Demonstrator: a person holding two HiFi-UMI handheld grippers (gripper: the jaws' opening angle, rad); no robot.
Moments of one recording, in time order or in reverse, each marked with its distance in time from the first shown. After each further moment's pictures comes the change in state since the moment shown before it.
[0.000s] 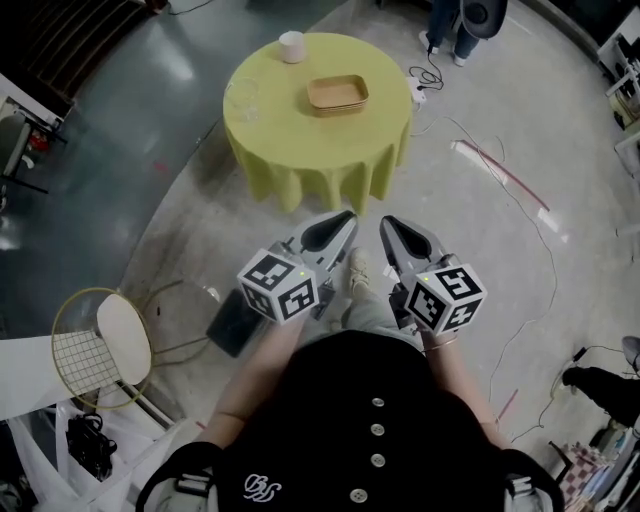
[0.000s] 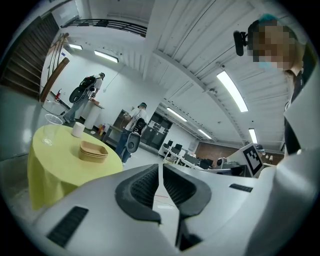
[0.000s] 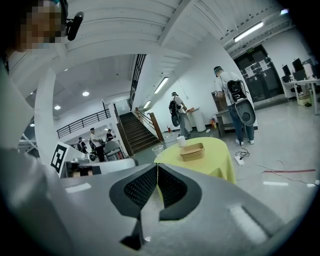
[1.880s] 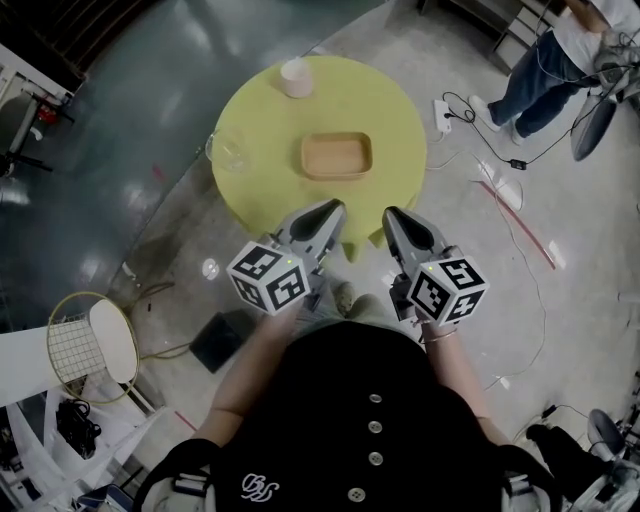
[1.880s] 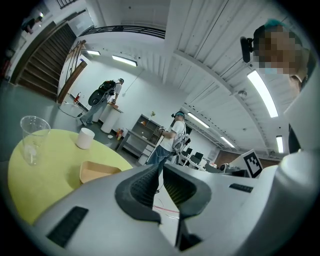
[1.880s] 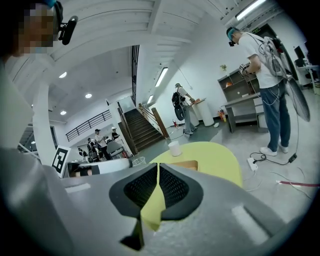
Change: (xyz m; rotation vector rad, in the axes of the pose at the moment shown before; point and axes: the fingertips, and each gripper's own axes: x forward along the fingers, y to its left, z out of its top) left arm 0.128 0.144 0.084 -0.087 -0.078 0.197; right arm 0.151 -0.131 0.093 0.032 0.087 0.123
